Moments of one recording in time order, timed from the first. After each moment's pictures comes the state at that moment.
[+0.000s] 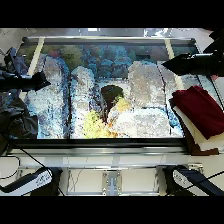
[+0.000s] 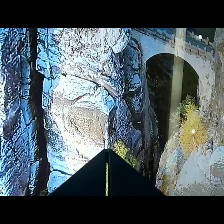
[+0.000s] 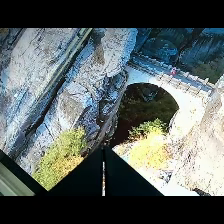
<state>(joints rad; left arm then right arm) 0.24 -1.21 1.27 1.01 -1.15 -1.40 -0.08 -1.07 1.54 -0.81 1.32 1.14</state>
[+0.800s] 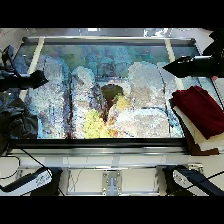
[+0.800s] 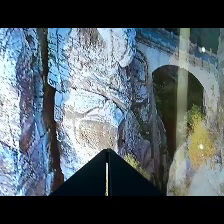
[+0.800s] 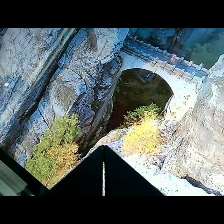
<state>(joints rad) 0.25 -1.21 1.27 1.02 -1.07 -1.37 -0.08 -1.07 1.54 -0.85 1.35 1.14</state>
